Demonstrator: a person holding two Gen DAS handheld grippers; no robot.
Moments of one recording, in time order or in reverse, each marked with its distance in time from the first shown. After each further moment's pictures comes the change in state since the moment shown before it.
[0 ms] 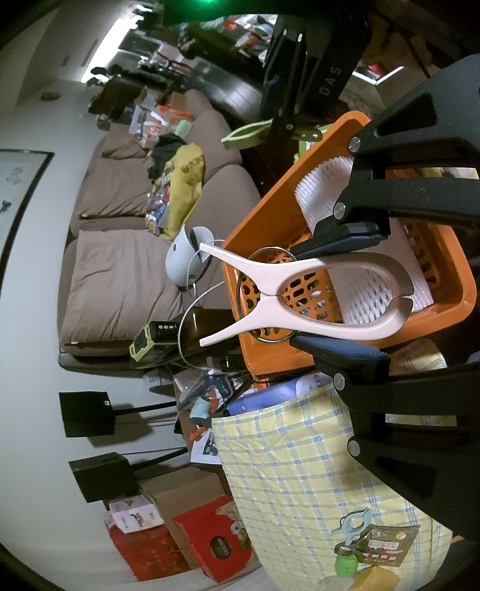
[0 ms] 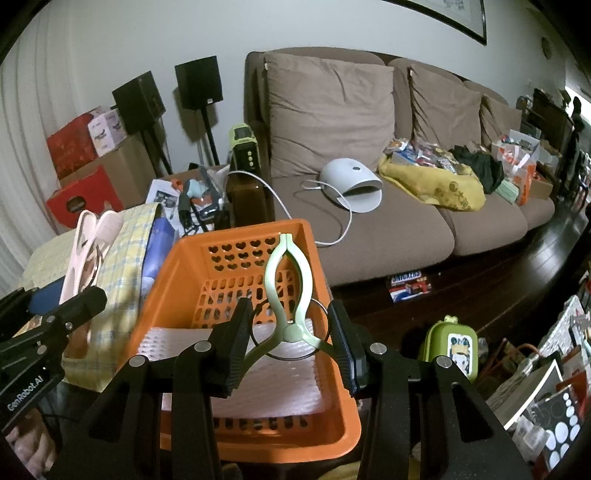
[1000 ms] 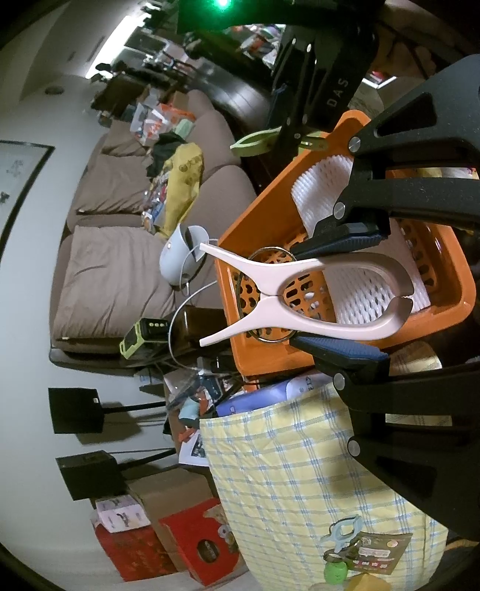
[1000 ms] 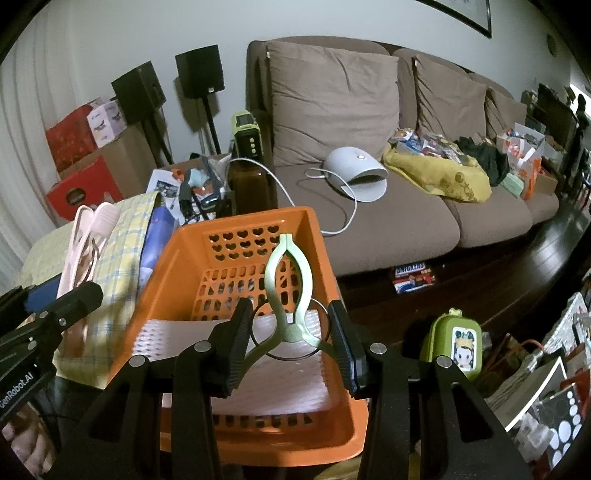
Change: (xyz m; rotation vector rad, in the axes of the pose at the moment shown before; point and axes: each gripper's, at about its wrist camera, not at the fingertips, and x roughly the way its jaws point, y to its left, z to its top) left arm 0.005 0.006 0.001 -0.036 0.026 -0.010; right arm 0.014 0.006 -0.003 -0.004 0.040 0.007
